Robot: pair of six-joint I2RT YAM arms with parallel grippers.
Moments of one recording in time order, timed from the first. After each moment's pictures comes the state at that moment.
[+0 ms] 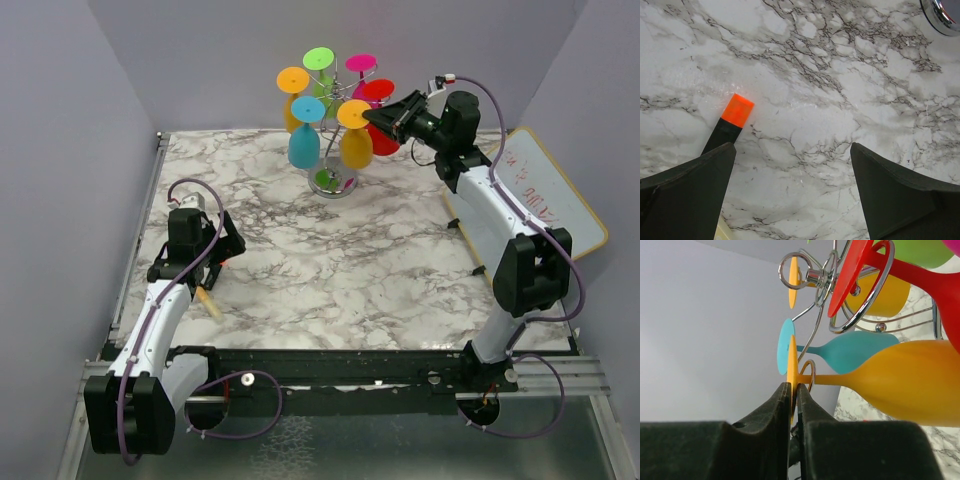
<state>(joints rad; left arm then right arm) -0.03 0.97 0.65 -0.37 0.06 -0.40 0.23 1.76 1.52 0.25 -0.59 1.21</state>
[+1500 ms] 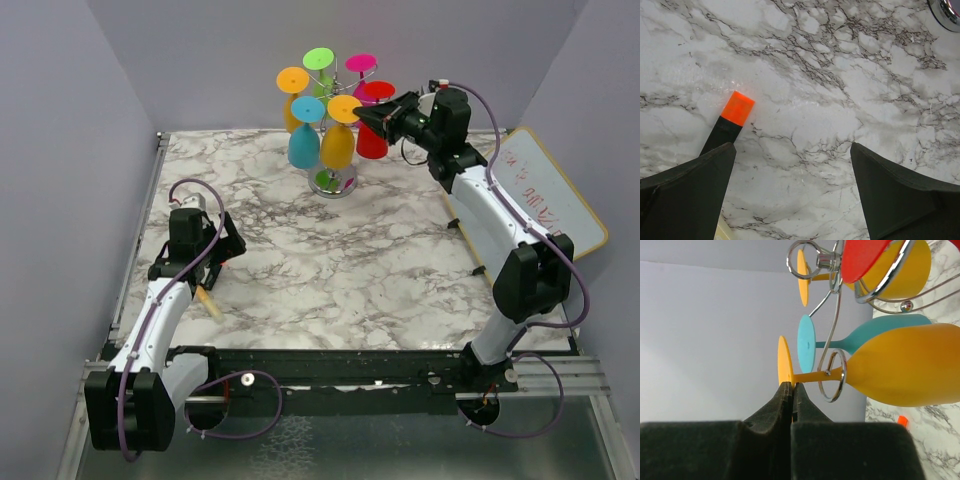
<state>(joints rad) -0.03 0.99 0.65 -0.37 0.07 -0.40 0.31 1.72 1.57 0.11 -0.46 1.36</state>
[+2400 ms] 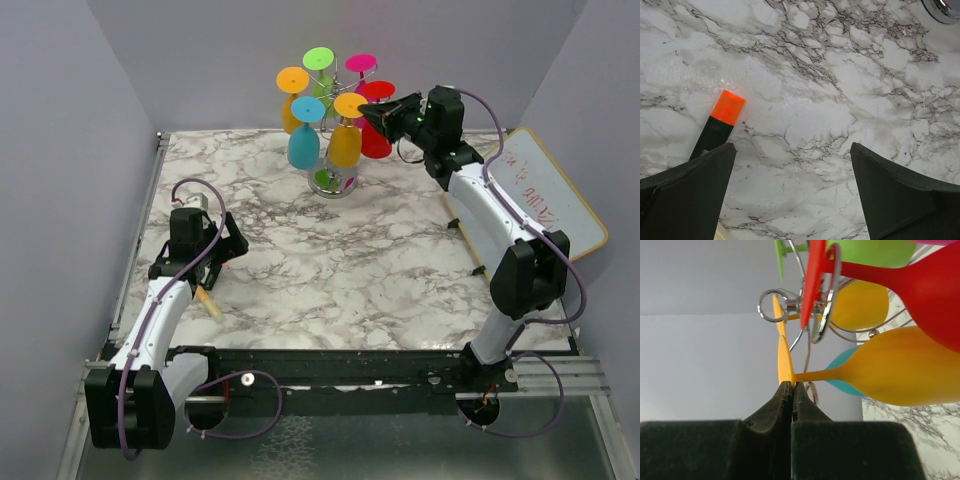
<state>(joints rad) -0.03 1.00 0.65 -0.36 0.11 -0.40 0.32 1.75 1.62 0.03 -0.26 1.38</state>
